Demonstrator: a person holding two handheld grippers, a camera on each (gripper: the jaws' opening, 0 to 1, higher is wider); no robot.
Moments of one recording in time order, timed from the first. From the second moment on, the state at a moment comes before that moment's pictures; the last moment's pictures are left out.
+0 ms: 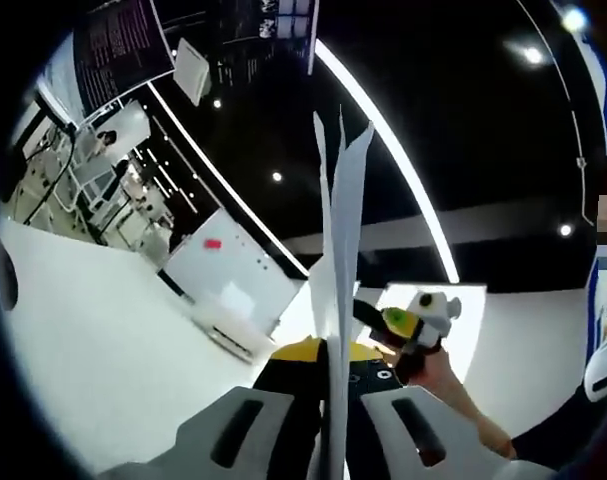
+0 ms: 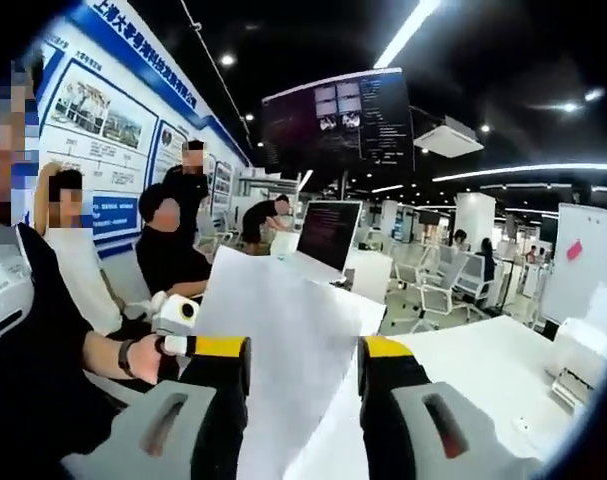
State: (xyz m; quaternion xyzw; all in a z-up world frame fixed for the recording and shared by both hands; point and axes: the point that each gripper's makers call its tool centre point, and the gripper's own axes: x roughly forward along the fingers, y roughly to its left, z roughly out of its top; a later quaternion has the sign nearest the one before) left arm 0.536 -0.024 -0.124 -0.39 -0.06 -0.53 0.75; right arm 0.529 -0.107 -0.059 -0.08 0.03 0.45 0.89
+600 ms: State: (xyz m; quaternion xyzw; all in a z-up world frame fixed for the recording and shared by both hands) left arm 0.537 -0.023 -0.123 -0.41 -0.06 -0.52 0.75; right arm 0.519 -0.146 -0.041 -0.05 -0.02 0.38 0.92
